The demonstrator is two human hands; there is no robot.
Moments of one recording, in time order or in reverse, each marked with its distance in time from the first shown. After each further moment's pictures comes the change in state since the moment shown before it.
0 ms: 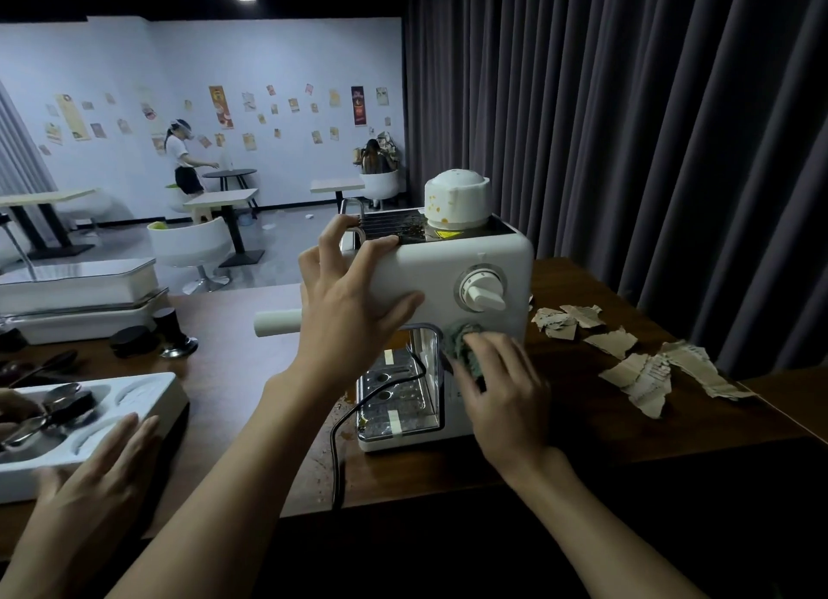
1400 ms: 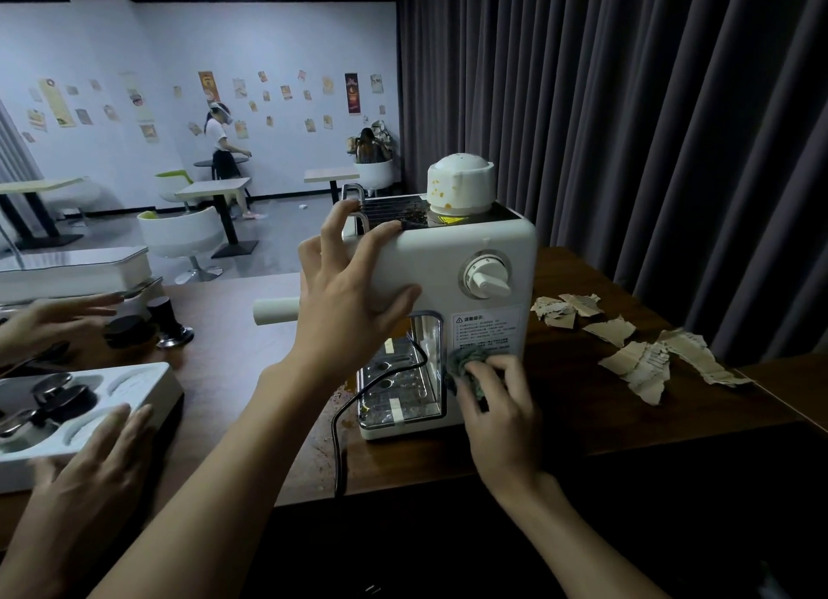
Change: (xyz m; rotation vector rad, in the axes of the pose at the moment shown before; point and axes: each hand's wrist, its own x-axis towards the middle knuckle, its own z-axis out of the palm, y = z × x) left_hand -0.005 -0.006 -0.003 0.004 -0.055 0.043; right_hand -0.041 -0.007 0.010 0.045 -0.059 0.213
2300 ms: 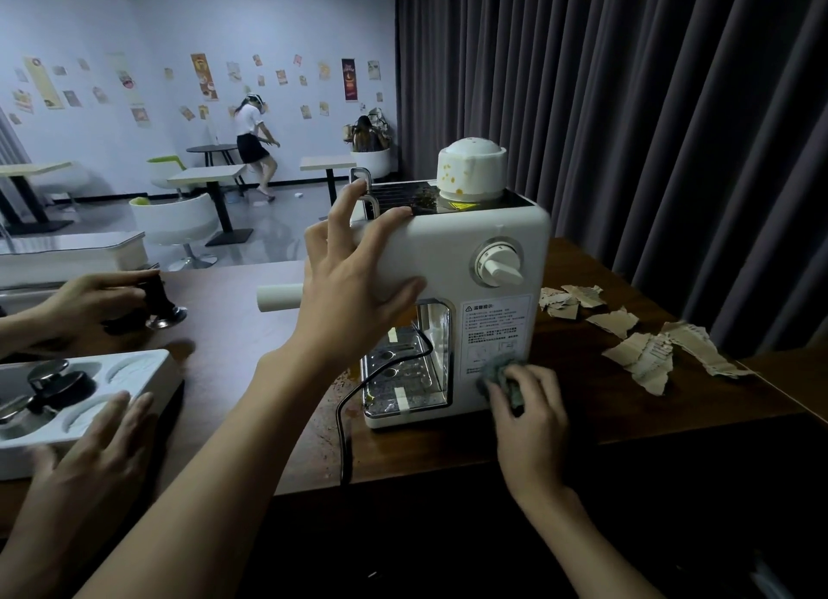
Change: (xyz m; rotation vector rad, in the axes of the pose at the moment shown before) left_hand 0.000 -0.007 -0.005 -0.019 -0.048 0.028; right_hand -0.022 0.017 -0.002 0.021 0.031 0.266
